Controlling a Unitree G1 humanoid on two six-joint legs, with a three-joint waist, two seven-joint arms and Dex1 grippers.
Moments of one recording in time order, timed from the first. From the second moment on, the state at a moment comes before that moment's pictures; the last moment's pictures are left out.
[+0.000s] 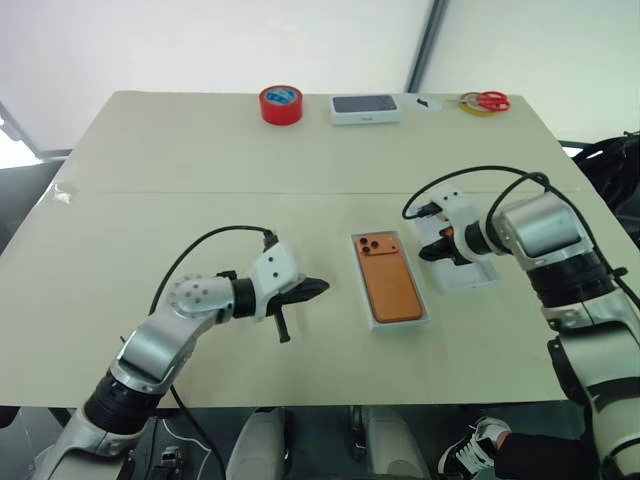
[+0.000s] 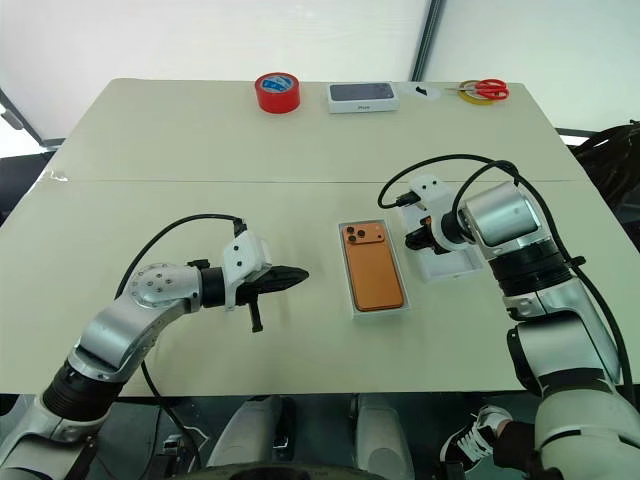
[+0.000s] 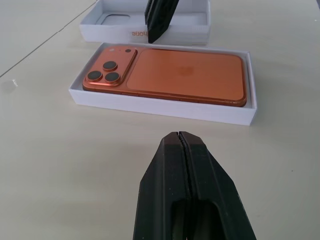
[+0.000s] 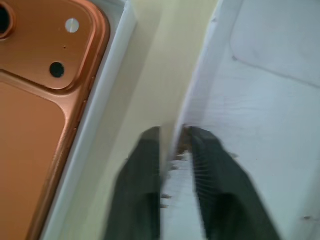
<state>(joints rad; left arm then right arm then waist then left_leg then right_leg) -0.31 0.58 -0.26 -0.41 -0.30 0.52 -0.81 -0.90 -0.70 0.30 0.20 0.19 1.42 0.74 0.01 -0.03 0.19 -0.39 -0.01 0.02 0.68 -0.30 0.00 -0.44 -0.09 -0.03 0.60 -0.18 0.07</state>
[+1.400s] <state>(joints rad) -0.39 0.41 -0.18 -0.20 -0.30 0.54 -0.68 -0.67 -0.50 -0.07 0.07 1.94 1.32 -0.64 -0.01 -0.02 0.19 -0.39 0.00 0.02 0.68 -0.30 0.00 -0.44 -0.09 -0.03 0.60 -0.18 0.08</state>
